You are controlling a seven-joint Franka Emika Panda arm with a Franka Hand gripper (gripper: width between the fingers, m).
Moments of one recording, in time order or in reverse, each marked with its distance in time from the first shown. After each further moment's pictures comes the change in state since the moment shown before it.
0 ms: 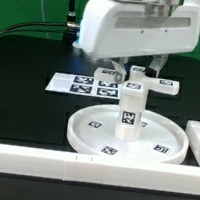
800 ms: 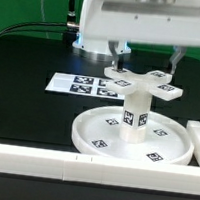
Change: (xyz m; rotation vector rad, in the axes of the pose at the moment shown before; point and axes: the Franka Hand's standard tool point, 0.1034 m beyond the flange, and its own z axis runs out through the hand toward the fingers) arm 0.000 -0.008 -0.038 0.026 -0.002 0.294
